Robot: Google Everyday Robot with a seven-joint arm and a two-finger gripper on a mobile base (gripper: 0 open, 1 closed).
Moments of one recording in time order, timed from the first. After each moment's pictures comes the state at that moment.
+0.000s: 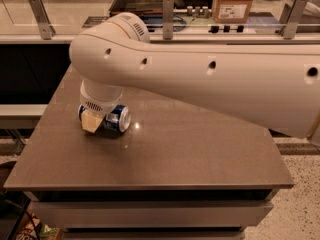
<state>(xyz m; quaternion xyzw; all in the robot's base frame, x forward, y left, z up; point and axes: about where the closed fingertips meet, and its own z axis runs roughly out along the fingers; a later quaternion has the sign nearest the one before) 0.537 0.160 0.830 -0.60 0.76 0.04 0.25</state>
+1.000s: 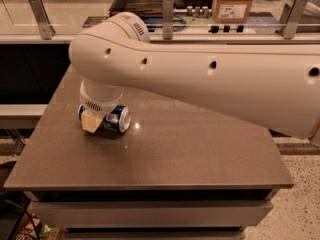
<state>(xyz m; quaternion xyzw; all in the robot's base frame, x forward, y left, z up) 0.536 0.160 0.831 -0.60 0.76 0.04 0.25</state>
